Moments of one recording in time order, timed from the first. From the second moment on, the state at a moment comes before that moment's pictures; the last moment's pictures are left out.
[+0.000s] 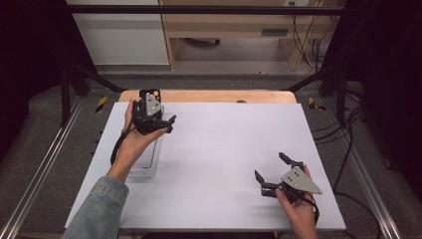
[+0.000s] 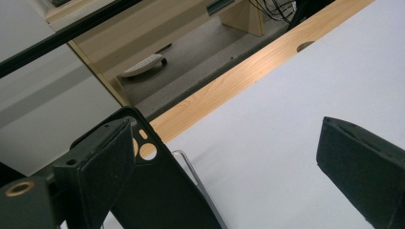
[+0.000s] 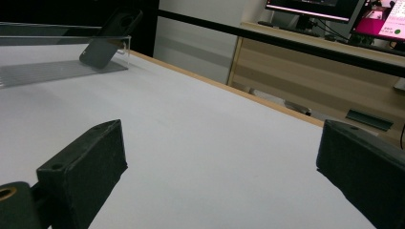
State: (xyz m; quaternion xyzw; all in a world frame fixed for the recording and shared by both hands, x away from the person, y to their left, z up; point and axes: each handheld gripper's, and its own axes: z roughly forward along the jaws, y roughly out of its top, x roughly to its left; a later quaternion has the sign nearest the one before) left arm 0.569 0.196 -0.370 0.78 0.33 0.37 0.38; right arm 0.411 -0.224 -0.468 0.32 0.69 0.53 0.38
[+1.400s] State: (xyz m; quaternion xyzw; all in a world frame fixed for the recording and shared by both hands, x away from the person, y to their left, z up) left arm 0.531 0.196 -0.366 0.78 0.31 0.36 0.41; right arm 0.409 -0.223 -0.468 0.32 0.68 0.53 0.38
